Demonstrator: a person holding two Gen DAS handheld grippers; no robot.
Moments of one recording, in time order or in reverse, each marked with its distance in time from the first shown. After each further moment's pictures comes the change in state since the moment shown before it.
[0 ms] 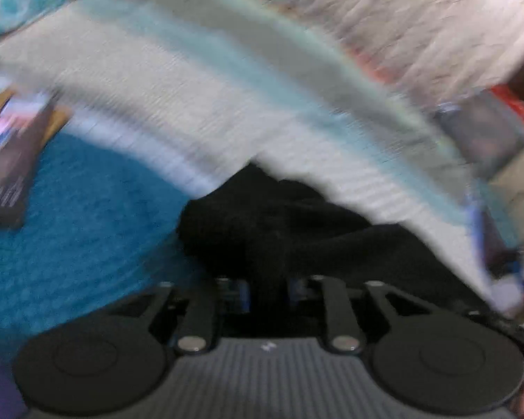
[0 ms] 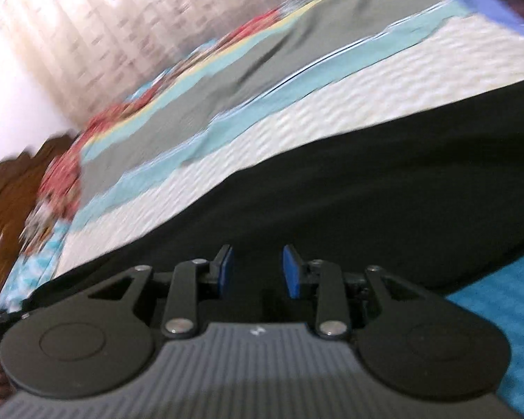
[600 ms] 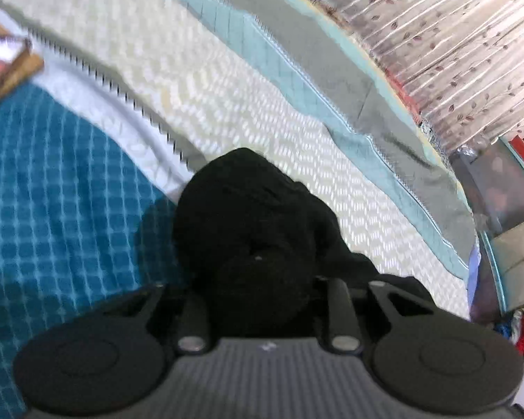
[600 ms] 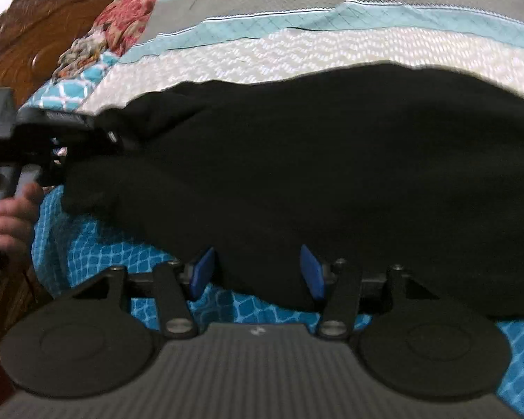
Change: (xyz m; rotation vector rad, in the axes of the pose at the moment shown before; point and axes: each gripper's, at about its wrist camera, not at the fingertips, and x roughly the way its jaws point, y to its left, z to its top) left arm 0.070 -0.009 0.030 -0.151 -0.048 -0.071; right arm 0.025 0.103 -0.072 -0.397 0.323 0.085
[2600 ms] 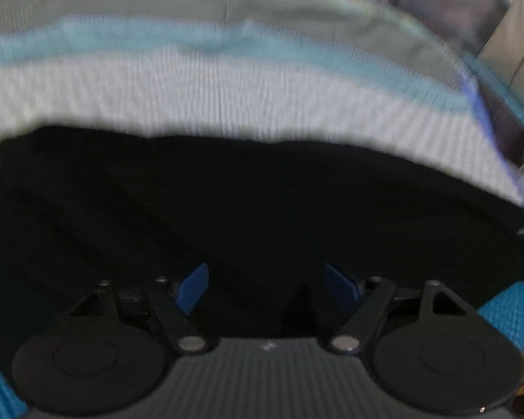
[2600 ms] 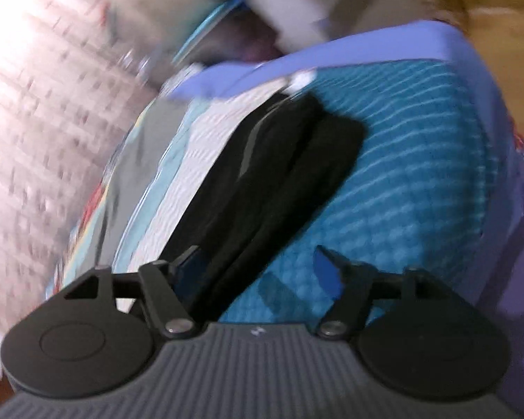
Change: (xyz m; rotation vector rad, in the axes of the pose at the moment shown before) left arm 0.074 -0.159 -0.071 0.525 0.273 0.125; right arm -0.272 -0.173 -0.199 1.105 -0.748 -0.406
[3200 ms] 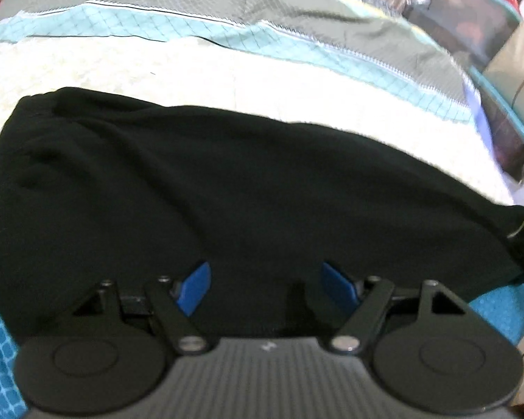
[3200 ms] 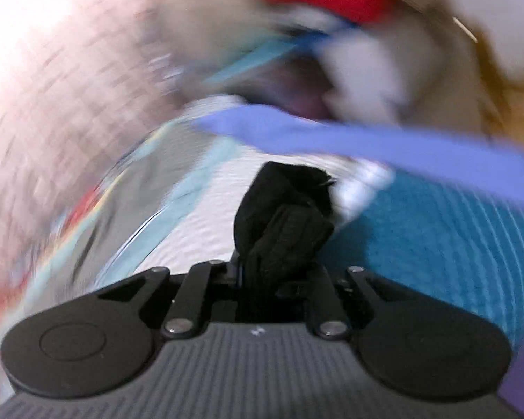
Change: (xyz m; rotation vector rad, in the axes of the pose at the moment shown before) left arm -0.027 0.027 -0.019 -0.073 -0.052 -0.032; right arm 0.045 0.086 0.038 -0.426 -0.096 0.013
